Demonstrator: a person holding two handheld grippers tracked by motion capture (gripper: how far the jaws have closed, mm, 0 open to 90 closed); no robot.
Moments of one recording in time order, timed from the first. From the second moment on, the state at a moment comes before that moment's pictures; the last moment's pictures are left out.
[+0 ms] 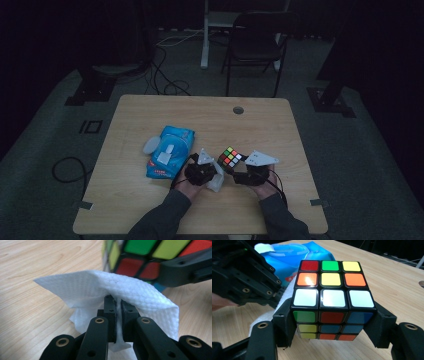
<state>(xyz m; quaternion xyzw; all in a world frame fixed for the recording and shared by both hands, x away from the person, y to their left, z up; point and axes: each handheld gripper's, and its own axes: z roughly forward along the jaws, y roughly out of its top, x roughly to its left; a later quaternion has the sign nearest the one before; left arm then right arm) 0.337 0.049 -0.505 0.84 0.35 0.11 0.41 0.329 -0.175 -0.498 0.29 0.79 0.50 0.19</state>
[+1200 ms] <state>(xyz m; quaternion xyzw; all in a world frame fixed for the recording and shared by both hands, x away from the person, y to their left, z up) 0.341 0.052 -0.510 0.81 0.35 0.11 0.46 0.330 -0.165 -0.480 0.31 0.79 0.51 0.15</state>
